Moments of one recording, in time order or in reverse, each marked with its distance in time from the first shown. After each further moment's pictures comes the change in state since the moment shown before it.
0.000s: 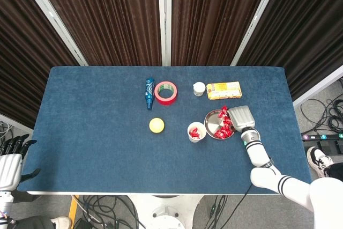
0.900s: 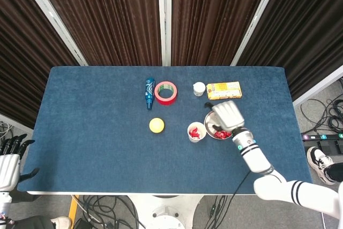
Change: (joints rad) left arm 0.004 -0.002 -0.004 0.014 0.002 0.012 -0.017; right arm -0.003 0.227 0.041 -0.453 -0.180 0.181 0.083
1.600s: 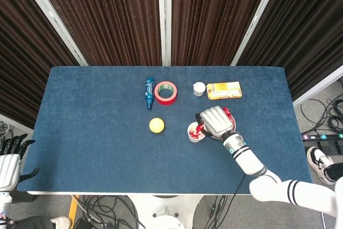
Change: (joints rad) left arm 0.000 0.009 0.002 -0.017 -0.003 0.001 0.010; right arm 0.041 -0.026 0.004 -0.045 -0.035 -0.101 0.033
